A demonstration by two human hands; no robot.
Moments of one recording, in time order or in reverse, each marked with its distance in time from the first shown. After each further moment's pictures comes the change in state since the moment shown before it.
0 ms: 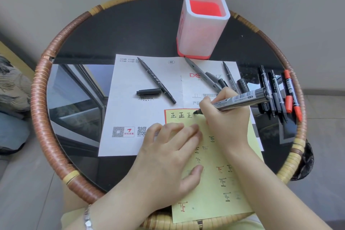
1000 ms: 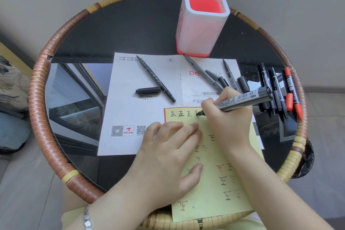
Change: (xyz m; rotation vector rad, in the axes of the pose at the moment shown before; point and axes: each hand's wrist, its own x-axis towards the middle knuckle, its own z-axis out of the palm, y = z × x) left_hand 0.001 -0.001 0.000 -0.005 -0.012 -0.007; right_hand -0.001 0.002 -0.002 0.018 -0.012 -0.021
